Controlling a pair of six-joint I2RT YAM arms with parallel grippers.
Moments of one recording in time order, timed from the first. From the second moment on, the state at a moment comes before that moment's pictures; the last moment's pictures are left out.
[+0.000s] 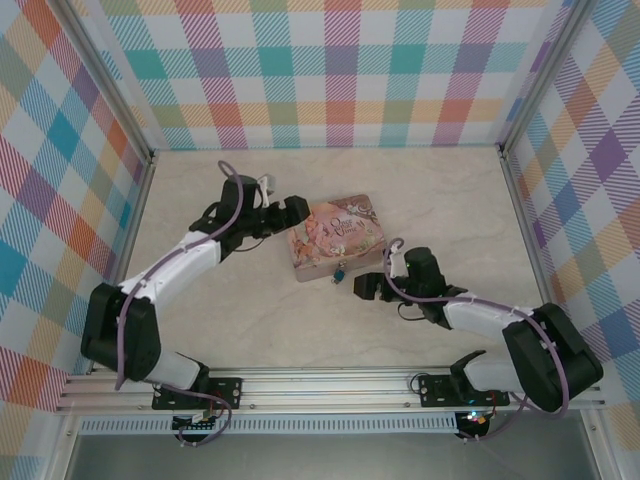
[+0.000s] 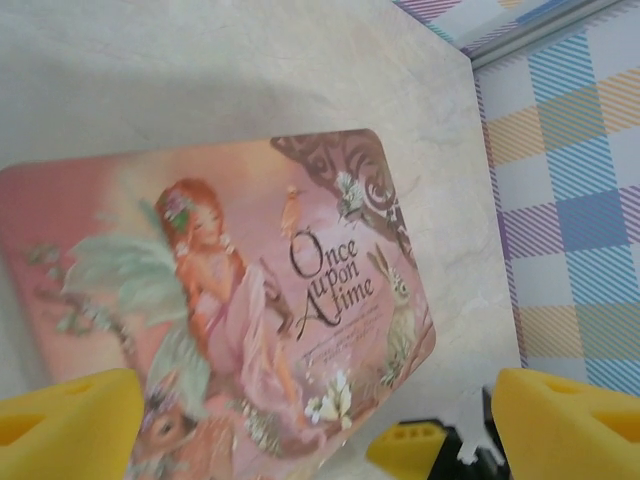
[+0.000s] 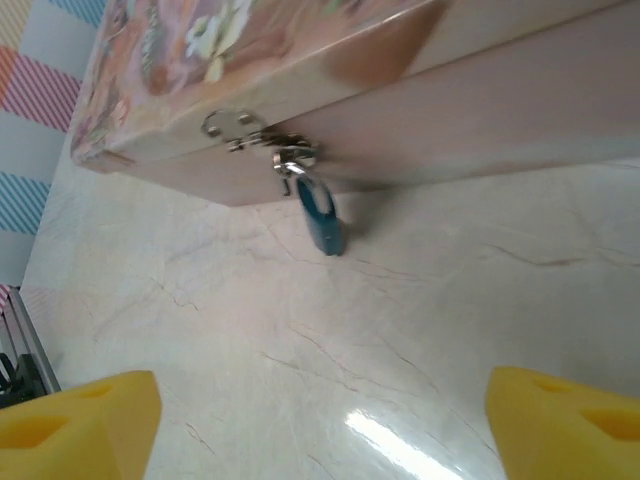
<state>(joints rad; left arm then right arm) -0.39 1.49 1.08 -0.21 0.39 -0.71 0.52 1.29 0.36 0.30 -0.45 0.58</state>
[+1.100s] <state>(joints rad) -0.45 1.77 1.30 -0.21 0.50 -0.70 0.67 1.69 0.41 0.81 -0.21 0.81</state>
